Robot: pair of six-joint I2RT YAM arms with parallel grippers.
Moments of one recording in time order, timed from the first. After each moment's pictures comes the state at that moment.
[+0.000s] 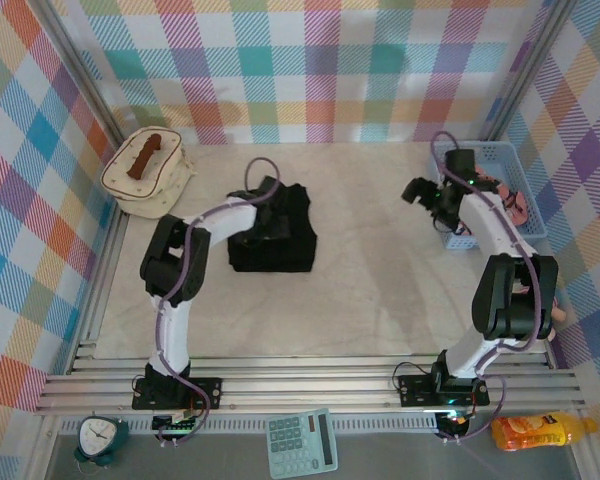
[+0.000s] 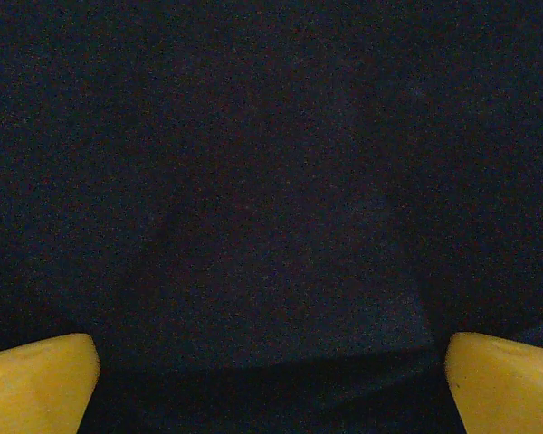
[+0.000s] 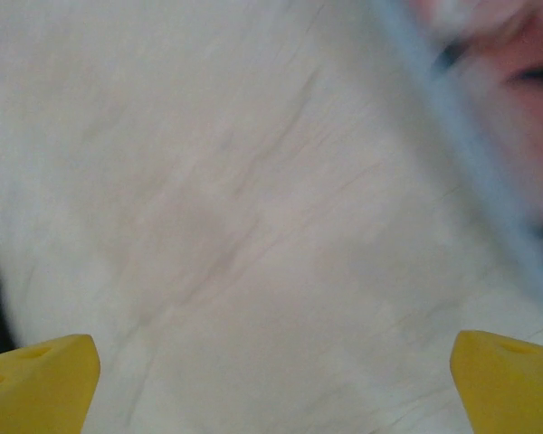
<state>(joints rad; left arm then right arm) -0.41 2.09 1.51 -0.67 -0.20 -0.55 -0.04 1.66 1.35 -0.68 -0.08 0.50</state>
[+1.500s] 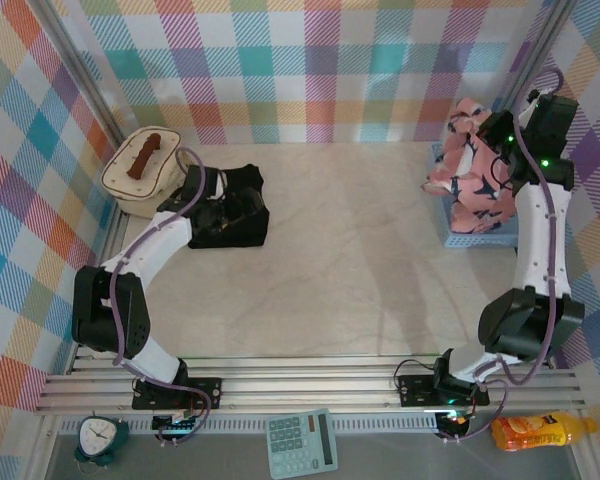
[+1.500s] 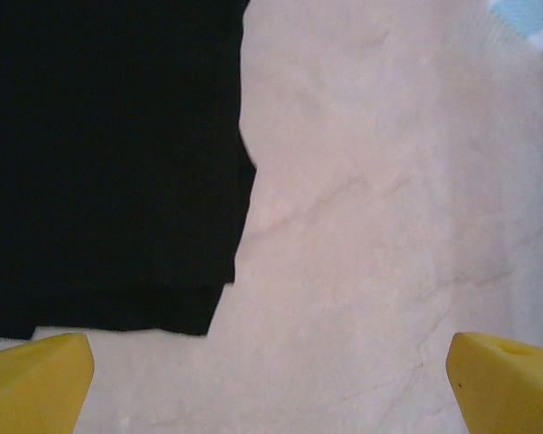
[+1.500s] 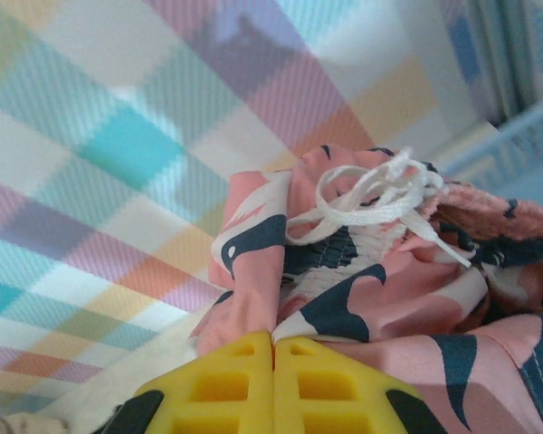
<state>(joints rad) -0.24 1.58 1.17 -0.44 0.22 -0.64 -0.25 1.52 1.70 -0.54 -0.31 0.54</state>
